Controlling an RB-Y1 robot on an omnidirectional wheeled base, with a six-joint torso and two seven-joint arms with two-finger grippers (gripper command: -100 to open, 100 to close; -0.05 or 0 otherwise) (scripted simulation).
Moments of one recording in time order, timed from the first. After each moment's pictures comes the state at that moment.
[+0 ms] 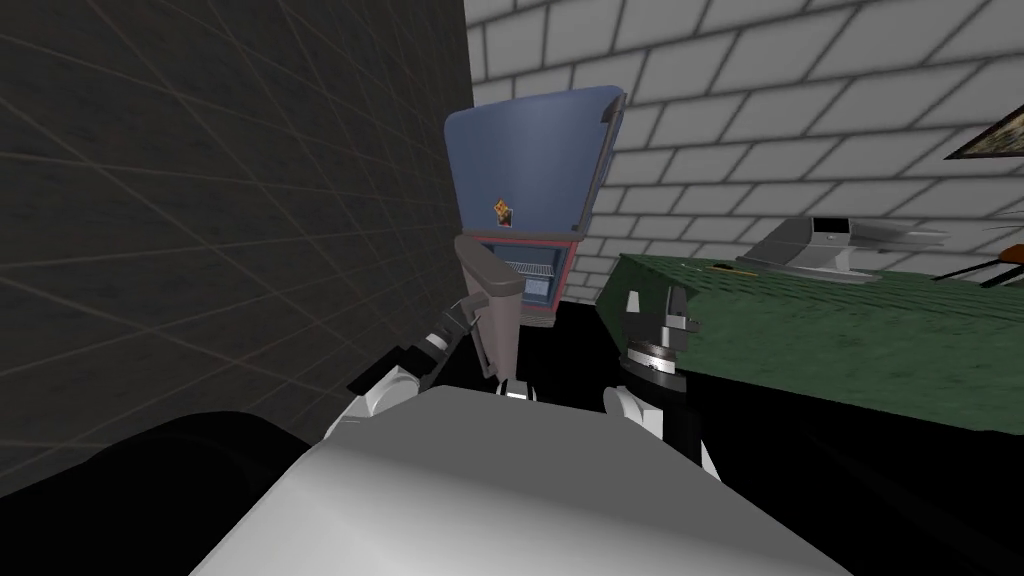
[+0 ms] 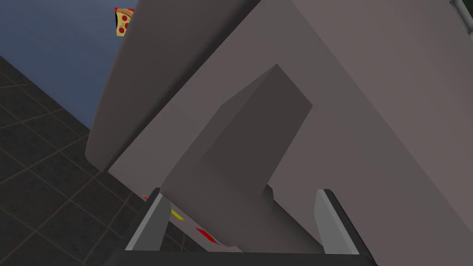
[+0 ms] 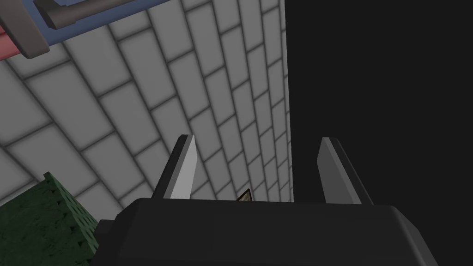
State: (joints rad) left arm 0.60 0.41 -0.05 -2.43 0.88 0.19 0.34; right arm 0.48 -0.03 -0.03 -2.34 -0.12 -0.49 -0.15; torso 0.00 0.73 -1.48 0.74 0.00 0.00
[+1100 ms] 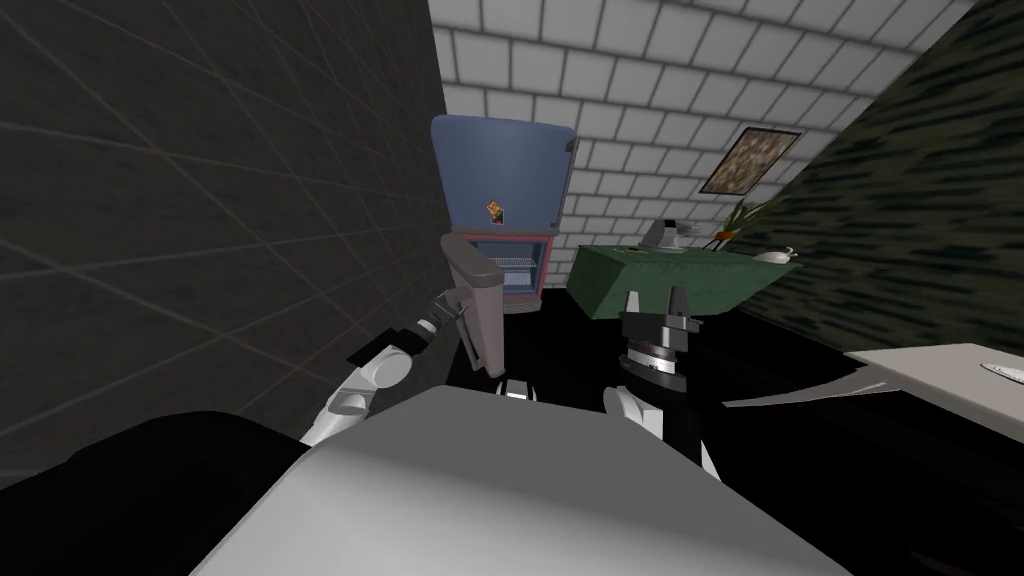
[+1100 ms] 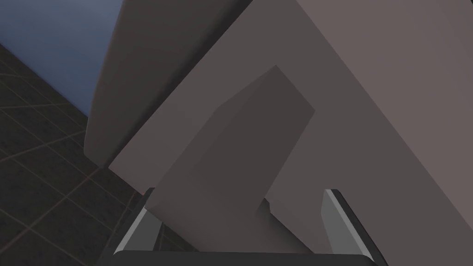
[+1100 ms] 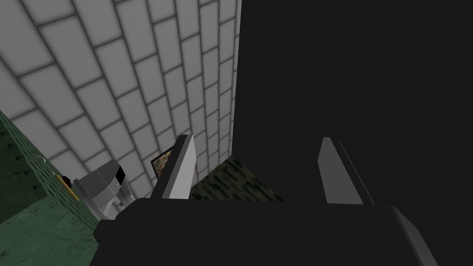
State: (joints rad) left arm 0.45 0.49 0.13 -2.26 0.99 0.23 0.38; right arm 0.48 -0.03 -0.03 -2.34 -0.12 -0.49 -0.15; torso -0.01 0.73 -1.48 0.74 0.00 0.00
